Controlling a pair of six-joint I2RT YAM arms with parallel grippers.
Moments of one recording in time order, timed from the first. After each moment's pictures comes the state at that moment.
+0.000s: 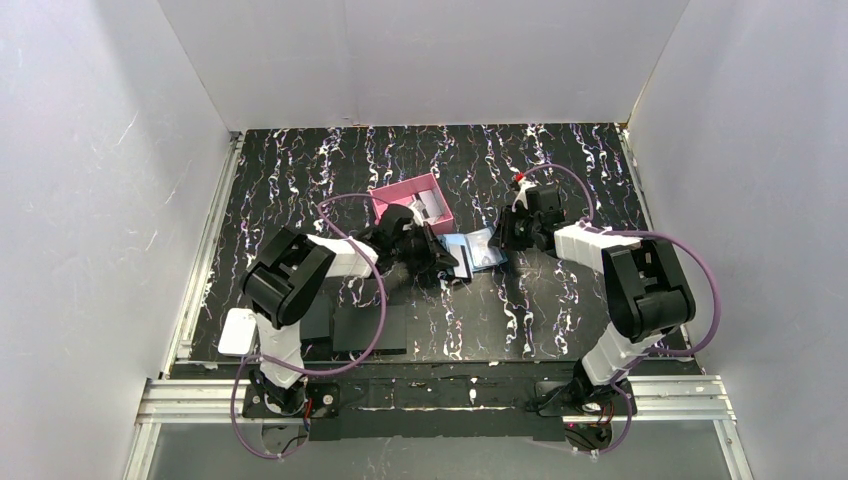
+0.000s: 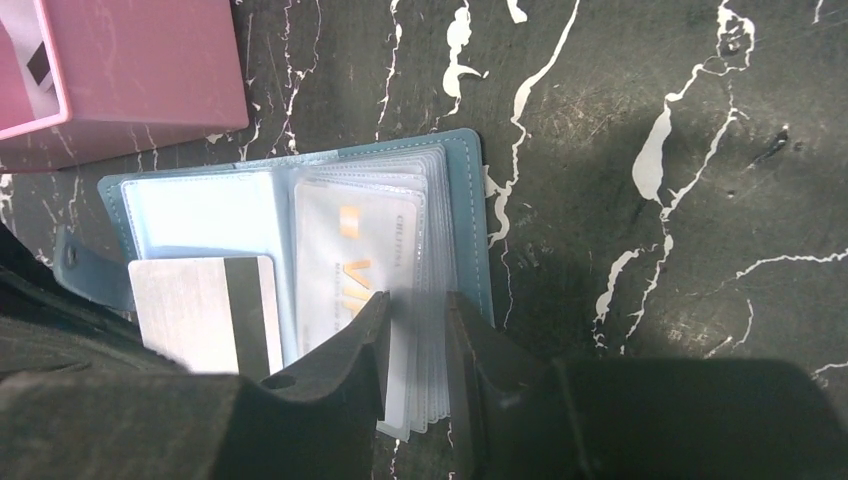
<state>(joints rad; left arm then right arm) -0.64 1.89 0.90 0.35 0.47 -1.06 0.31 1.66 0.85 0.00 -0.27 0.31</state>
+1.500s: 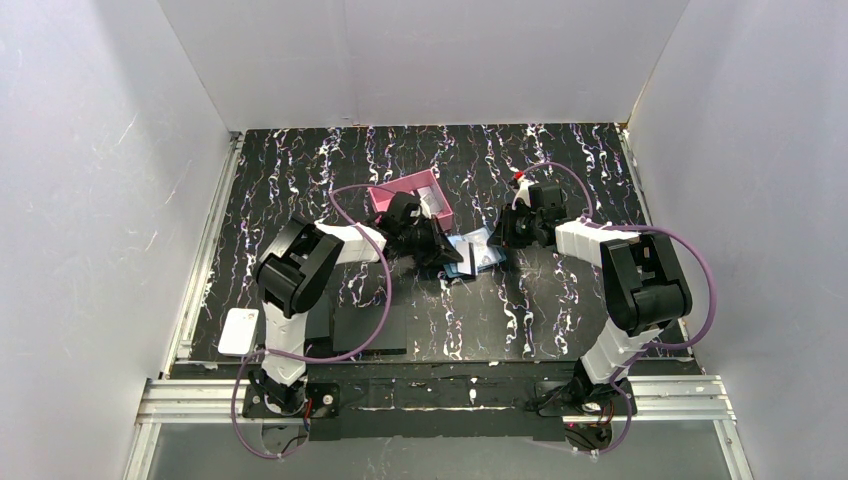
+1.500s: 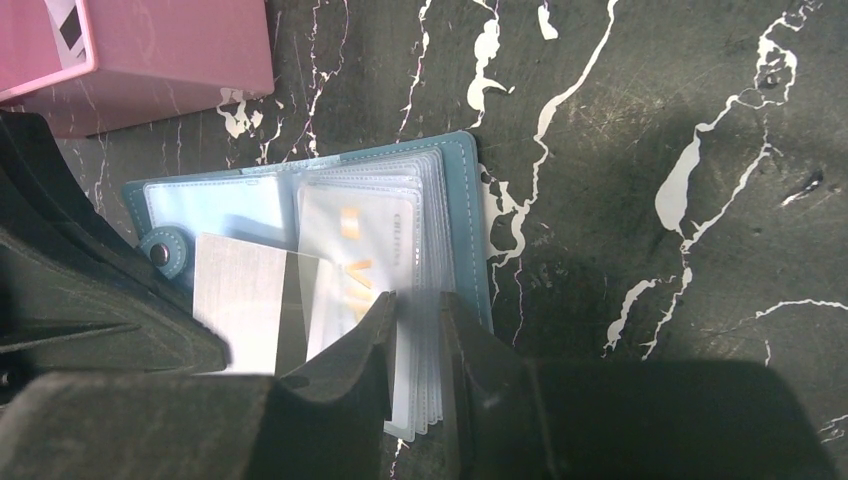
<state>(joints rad) -0.60 2.01 1.10 0.19 0.58 -0.99 0.28 1.71 0.89 -0.01 -0.39 0.27</state>
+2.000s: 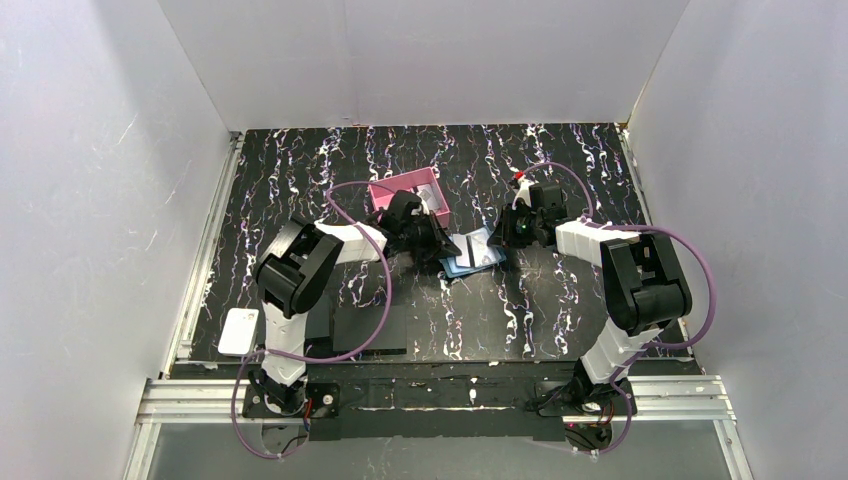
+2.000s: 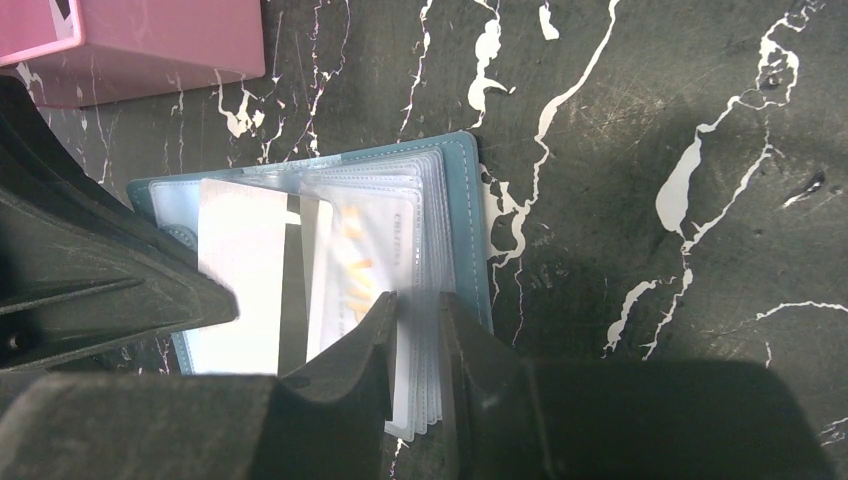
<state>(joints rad) -0.60 2.00 1.10 0.19 0.45 -1.00 0.28 1.71 0.89 -0.01 -0.41 0.27</state>
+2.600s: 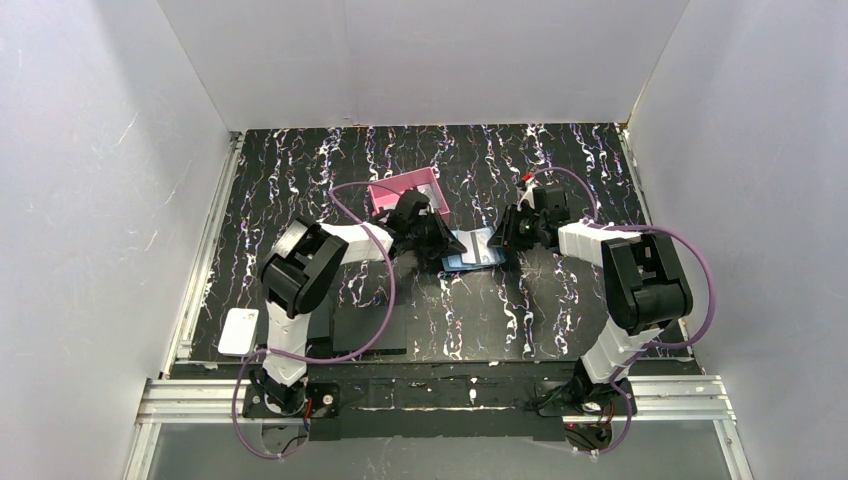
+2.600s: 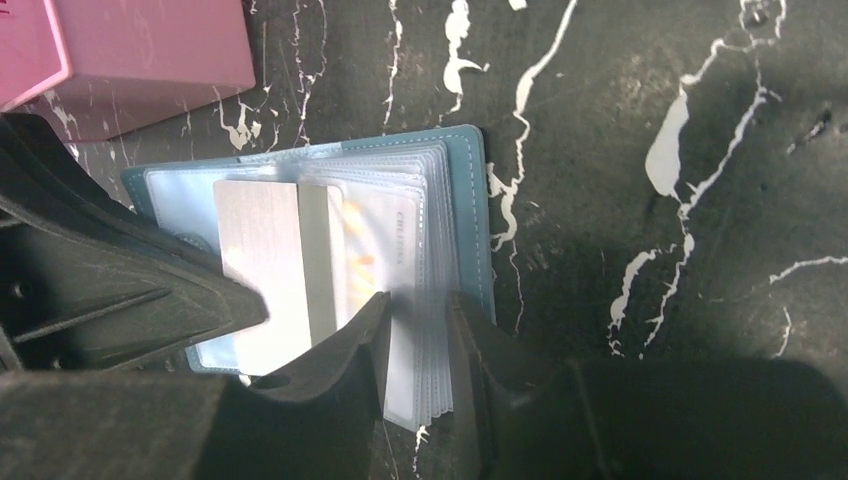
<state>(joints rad) -0.64 2.02 1.14 0.18 0.38 -1.08 0.26 1.71 0.87 0.01 -0.42 0.37</state>
